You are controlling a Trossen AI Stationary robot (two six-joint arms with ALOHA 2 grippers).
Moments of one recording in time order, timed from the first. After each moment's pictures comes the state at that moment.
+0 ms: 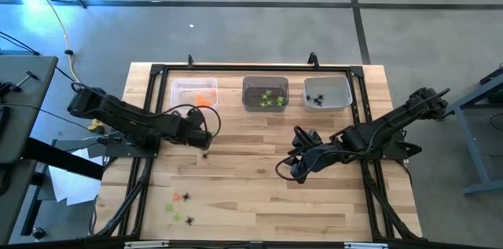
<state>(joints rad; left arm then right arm) -0.17 1.34 0.73 -0.88 -0.52 -1.04 0.46 1.35 1.12 -0.62 0.37 0.92</state>
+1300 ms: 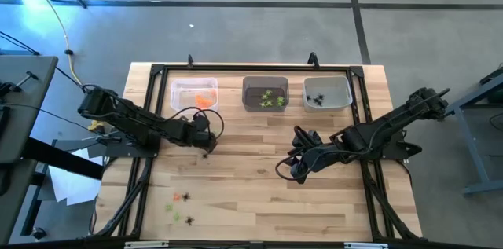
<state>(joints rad) -0.11 1.51 0.54 -0.49 -0.48 -1.02 0.46 1.35 1.12 -0.62 0.37 0.92</state>
